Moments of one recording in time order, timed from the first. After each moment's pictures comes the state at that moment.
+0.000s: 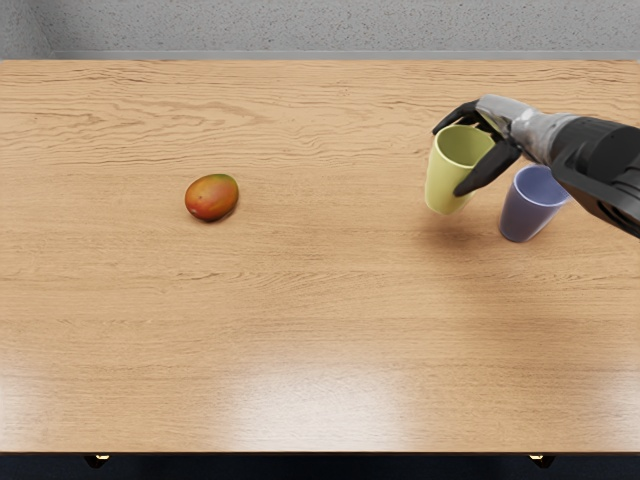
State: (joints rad) left arm 0.03 0.00 -0.08 -0.30 0.10 0.13 0.11; right arm 1.16 -0.82 0.31 1.66 -0.74 -0.19 -0.61
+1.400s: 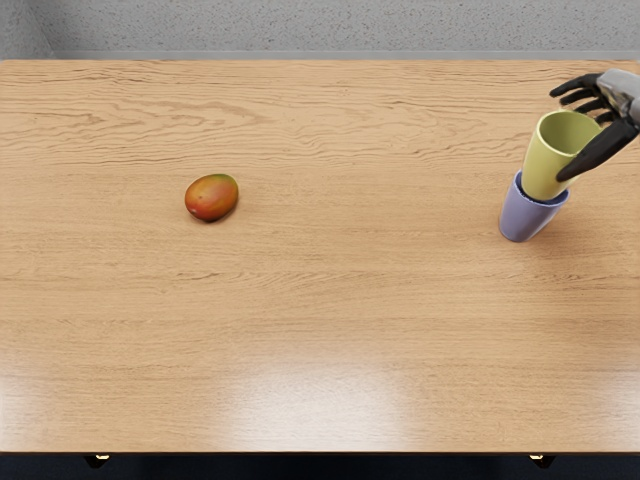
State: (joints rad) left arm 0.03 0.00 -0.08 -0.30 0.10 0.13 0.11; right arm 1.13 -1.04 0.35 1.67 -0.74 -0.22 -0.61
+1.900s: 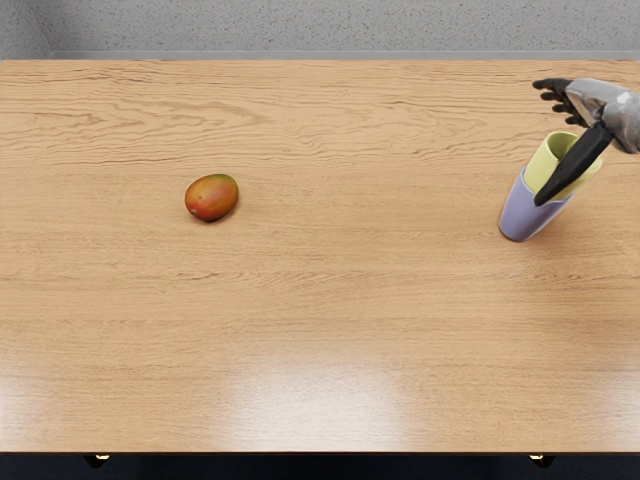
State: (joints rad) left arm 0.03 0.00 -0.08 -0.30 0.10 0.13 0.11; right arm 1.14 -1.01 0.37 1.66 -0.65 -0.14 -0.61
